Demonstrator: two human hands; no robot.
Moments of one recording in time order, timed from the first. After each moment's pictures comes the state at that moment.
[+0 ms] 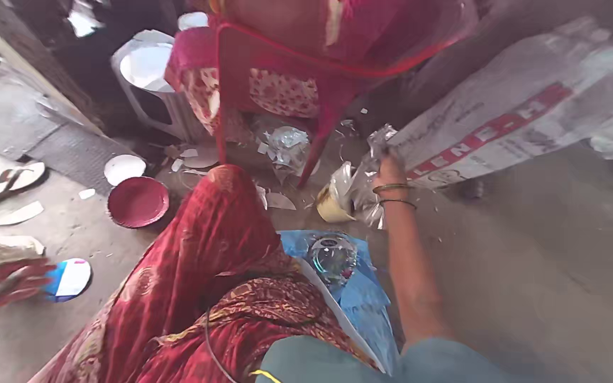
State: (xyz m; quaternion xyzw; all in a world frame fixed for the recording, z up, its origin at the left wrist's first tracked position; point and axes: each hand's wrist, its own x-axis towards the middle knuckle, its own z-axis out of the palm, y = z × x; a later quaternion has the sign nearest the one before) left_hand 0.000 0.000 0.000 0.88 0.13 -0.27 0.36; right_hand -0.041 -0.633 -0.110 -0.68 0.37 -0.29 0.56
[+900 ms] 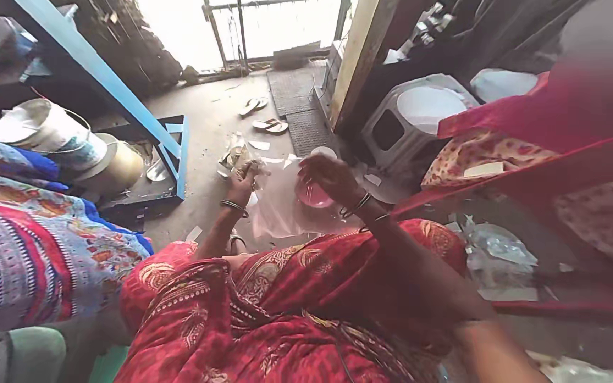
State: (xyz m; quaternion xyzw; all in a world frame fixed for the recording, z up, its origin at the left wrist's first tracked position) left_hand 0.011 0.119 -0.110 0.73 0.20 0.21 0.62; right_hand 0.128 -0.109 -0.089 -0.70 -0.46 0.10 0.54
